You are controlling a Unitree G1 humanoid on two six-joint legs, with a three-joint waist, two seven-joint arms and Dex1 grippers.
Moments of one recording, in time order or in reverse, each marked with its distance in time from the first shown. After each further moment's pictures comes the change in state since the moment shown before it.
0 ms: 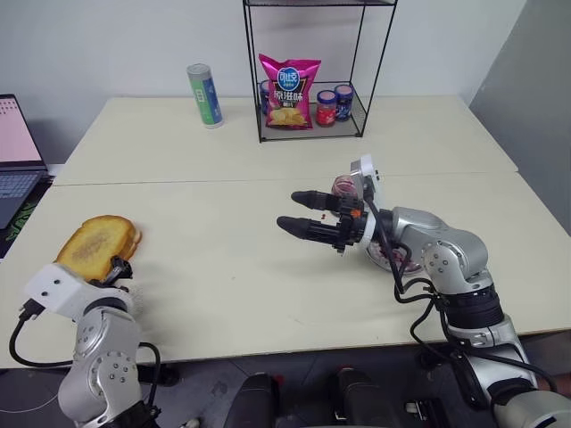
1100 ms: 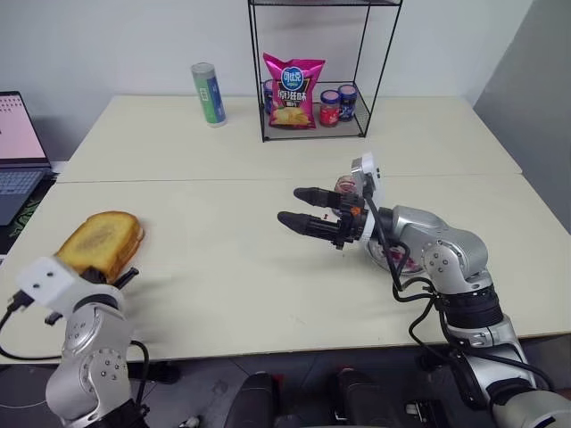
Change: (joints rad) left arm -0.016 0.088 -0.060 -0.060 0.029 0.040 -0.076; right arm -0.001 0.008 -0.014 0.002 -0.005 -0.004 -0.034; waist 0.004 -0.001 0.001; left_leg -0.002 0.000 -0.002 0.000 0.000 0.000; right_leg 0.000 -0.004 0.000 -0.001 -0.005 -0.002
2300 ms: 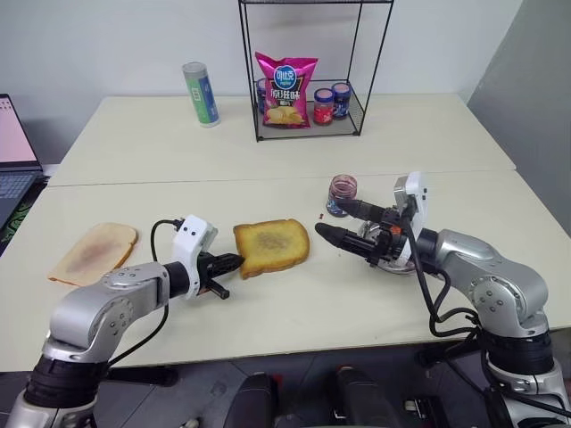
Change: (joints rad) left arm -0.152 0.553 -0.572 0.146 -0.131 0.261 -0.889; right arm 0.240 -0.141 -0.142 -0.318 0.067 0.096 -0.169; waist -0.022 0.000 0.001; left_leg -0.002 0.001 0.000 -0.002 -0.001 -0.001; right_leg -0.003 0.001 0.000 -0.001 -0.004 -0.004
